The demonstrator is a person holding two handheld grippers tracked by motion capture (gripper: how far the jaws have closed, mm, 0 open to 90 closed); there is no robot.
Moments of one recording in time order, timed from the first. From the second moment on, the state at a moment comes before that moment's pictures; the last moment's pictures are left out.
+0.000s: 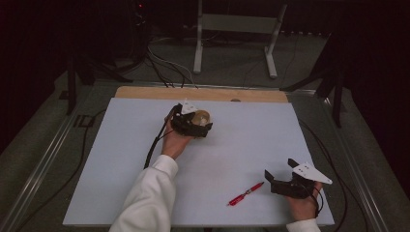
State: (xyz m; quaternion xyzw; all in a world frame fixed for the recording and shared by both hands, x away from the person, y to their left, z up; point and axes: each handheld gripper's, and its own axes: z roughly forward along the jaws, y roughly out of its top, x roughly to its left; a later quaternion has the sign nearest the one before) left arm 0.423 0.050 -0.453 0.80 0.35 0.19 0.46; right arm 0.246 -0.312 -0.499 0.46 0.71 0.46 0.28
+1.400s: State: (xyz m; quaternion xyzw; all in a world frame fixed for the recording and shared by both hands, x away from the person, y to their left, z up) left arm 0.420 0.045 -0.467 0.83 0.34 0.19 0.40; right arm 0.247 -0.313 -0.499 0.46 0.71 0.46 0.28
